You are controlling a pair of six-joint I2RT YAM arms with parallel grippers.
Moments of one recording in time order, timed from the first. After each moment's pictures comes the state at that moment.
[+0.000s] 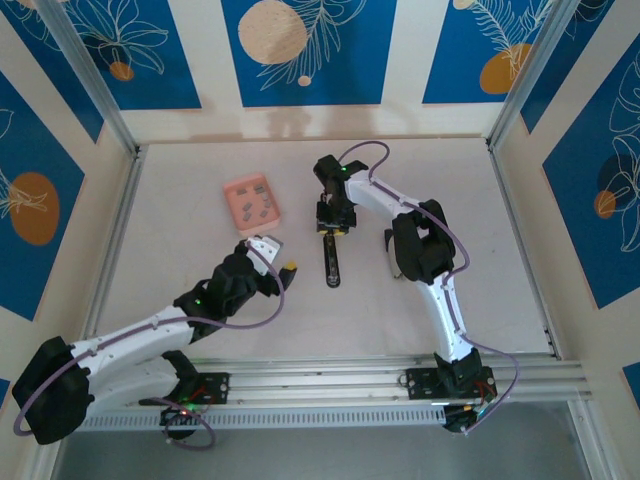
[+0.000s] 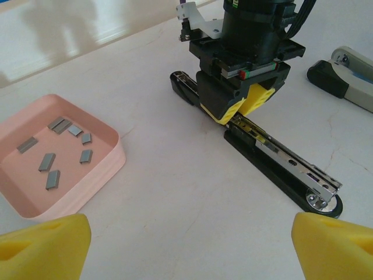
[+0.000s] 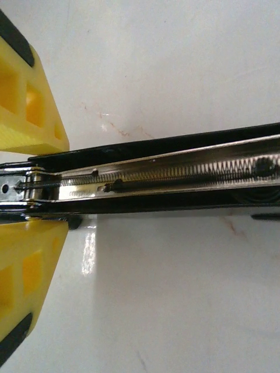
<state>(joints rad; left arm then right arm) -0.81 1.00 0.46 0.12 -0.29 0.00 0.54 2.30 1.94 -1.07 -0.13 0.56</state>
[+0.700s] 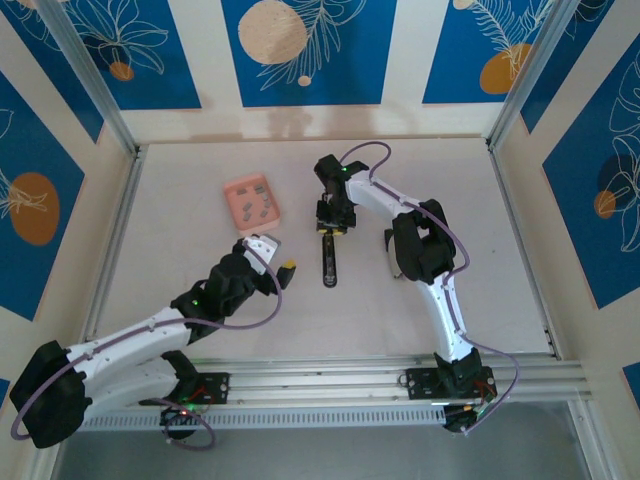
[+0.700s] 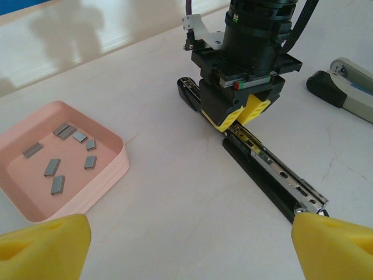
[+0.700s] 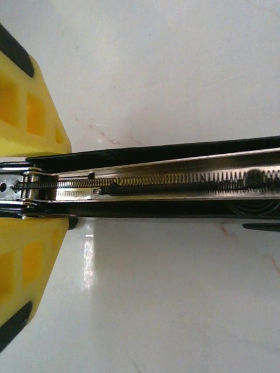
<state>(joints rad) -0.80 0.97 0.46 0.12 -0.29 0.00 0.54 2.29 1.93 -1.04 -0.15 0.62</state>
